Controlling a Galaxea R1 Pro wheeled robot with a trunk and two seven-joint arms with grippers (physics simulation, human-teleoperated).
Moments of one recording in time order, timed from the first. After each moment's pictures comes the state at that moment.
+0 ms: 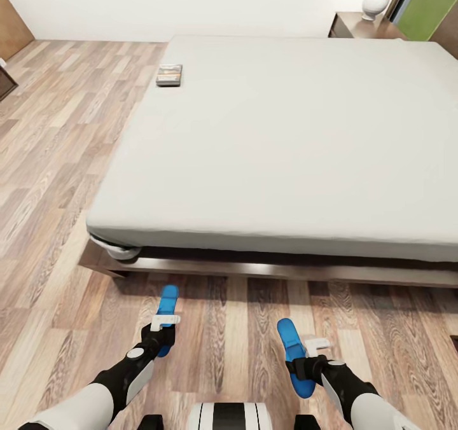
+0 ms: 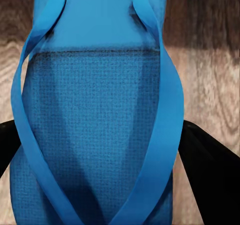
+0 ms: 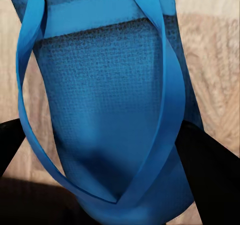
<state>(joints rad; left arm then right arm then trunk) -0.66 0.03 -0.40 -0.28 0.37 -0.18 0.04 -0.64 0.00 -0.52 -0.23 0.61 0.10 0.24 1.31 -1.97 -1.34</state>
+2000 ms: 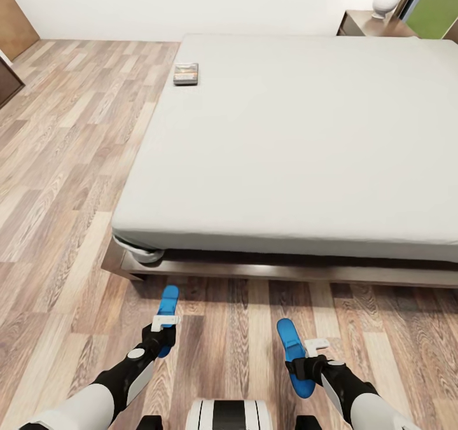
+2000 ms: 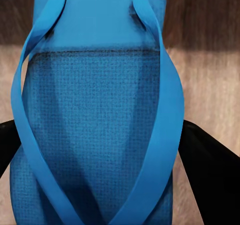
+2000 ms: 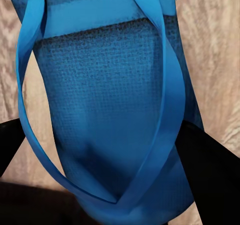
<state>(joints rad) -0.66 0.03 -0.40 -0.28 0.37 -0.18 0.04 -0.64 0.00 -0.53 -0.23 0.61 0.10 0.24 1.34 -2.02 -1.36</state>
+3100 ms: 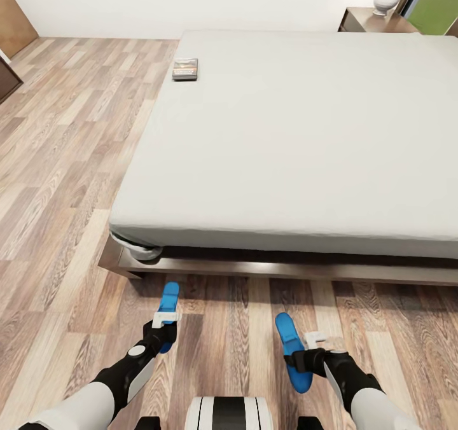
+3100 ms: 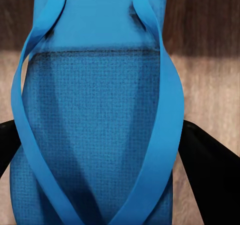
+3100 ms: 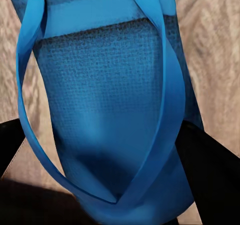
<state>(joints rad) -0.66 0.03 -0.40 -0.30 0.37 -0.18 0.04 -0.63 0.01 -0.52 -0.36 0.61 0.23 0.37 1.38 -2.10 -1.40</state>
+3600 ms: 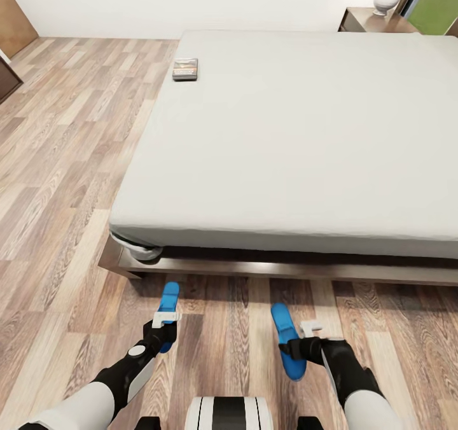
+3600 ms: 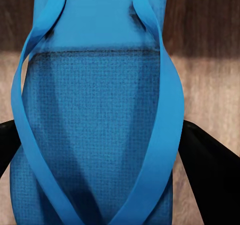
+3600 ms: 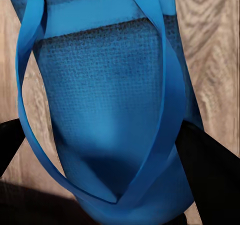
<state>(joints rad) -0.66 0.03 -0.40 -0.31 0.37 -0.18 0.04 -0.58 0.09 -0.51 -0.63 0.62 0.38 0.49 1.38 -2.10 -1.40</state>
